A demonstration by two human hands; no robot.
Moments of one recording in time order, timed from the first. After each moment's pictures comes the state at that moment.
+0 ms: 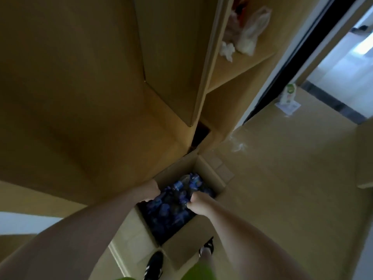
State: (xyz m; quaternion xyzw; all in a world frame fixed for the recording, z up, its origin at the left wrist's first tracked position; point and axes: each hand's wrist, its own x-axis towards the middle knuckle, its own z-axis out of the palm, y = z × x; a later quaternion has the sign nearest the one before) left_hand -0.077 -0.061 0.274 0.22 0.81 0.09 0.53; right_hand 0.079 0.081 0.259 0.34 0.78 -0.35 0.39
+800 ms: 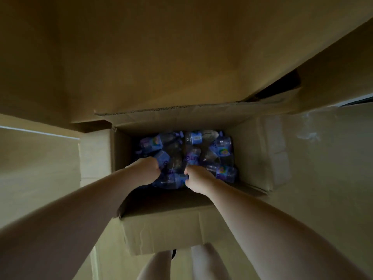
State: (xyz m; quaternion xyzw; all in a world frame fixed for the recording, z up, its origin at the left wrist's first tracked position) left_hand -0.043 -0.025 -0.062 0.02 0.82 0.12 0.55; right_hand 0.014 0.140 -0.102 0.07 0.84 -0.19 0.51
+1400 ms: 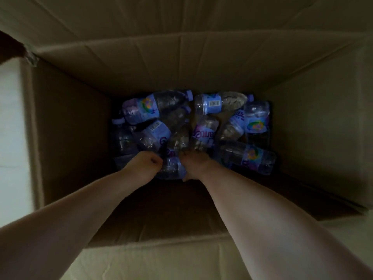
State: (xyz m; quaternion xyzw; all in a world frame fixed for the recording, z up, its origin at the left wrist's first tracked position) left_hand 0.017 -0.019 -0.258 -0.19 0.77 0.29 0.54; right_hand 0.035 0.133 -0.343 -0.15 0.82 -0.07 0.55
